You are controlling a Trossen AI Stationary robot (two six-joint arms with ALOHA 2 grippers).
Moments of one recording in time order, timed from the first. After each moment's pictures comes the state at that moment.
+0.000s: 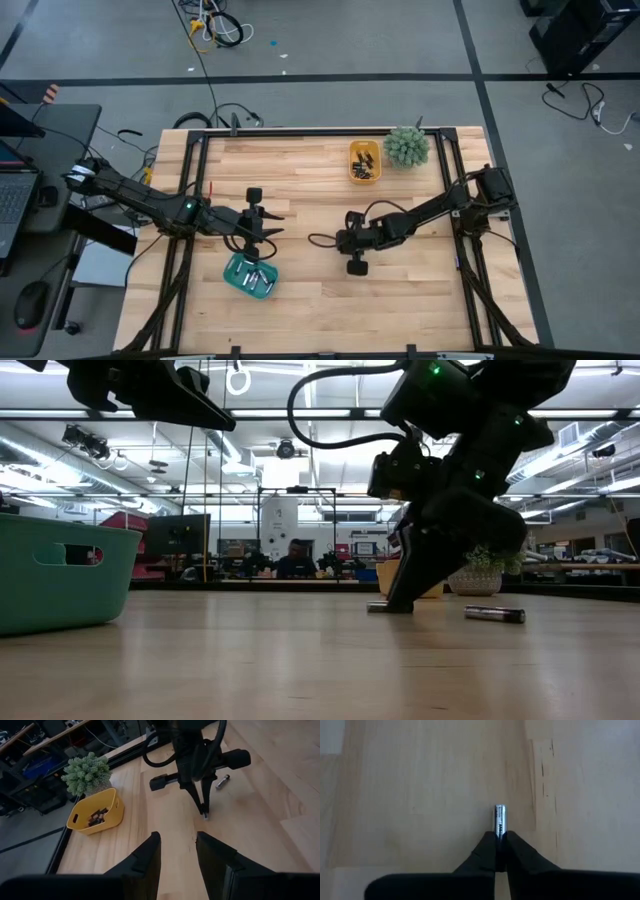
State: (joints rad) left arm -0.31 1.01 0.63 -0.07 -0.43 0.24; right arm 0.21 1.83 0.92 -0.14 0.17 0.20
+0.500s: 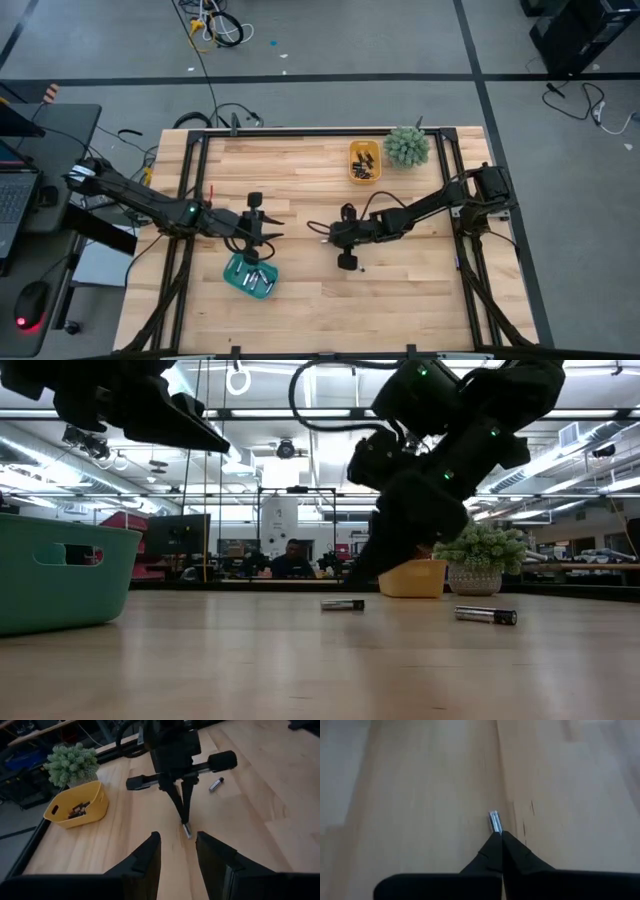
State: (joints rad) left arm -0.31 1.01 0.51 0.08 -0.38 0.16; right arm 0.16 1.83 0.89 0.13 0.15 0.18
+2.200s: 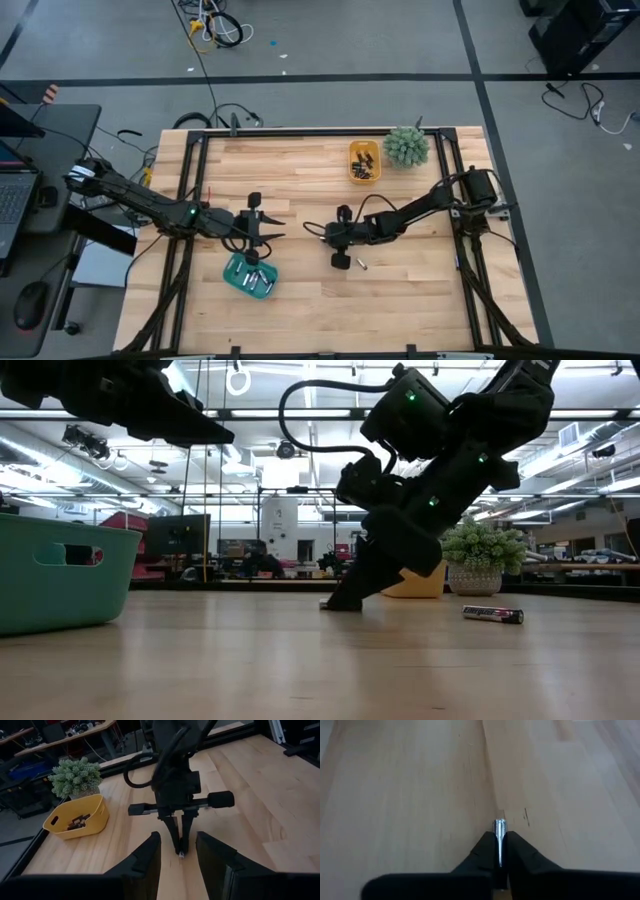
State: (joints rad) left arm -0.31 1.01 0.45 0.24 -0.37 0.14; right arm 0.15 1.98 0.90 0.21 0.20 0.19
